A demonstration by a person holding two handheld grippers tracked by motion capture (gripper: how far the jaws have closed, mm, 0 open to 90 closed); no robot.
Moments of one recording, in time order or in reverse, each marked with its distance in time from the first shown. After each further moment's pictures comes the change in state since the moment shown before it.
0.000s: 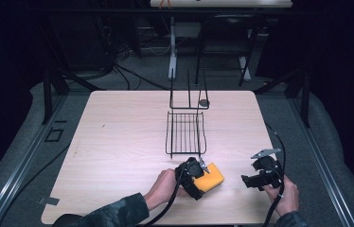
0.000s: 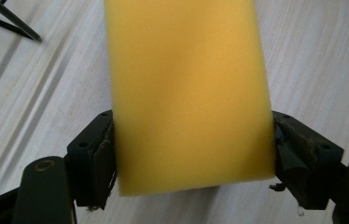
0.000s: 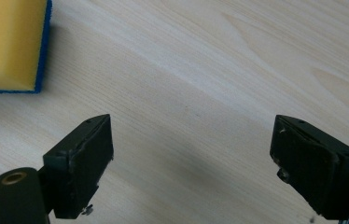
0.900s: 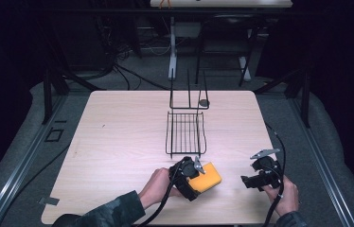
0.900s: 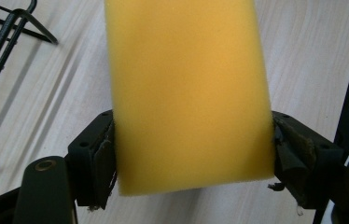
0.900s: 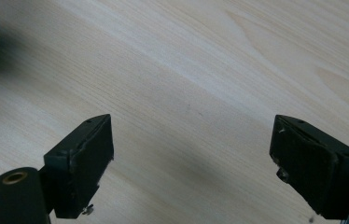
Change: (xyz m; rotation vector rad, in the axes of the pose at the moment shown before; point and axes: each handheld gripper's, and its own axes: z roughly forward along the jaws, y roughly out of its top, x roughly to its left) left arm -0.001 -0.008 -0.027 -0.021 -0.001 0.047; right arm 0.001 0.000 0.001 0.005 0.001 -0.012
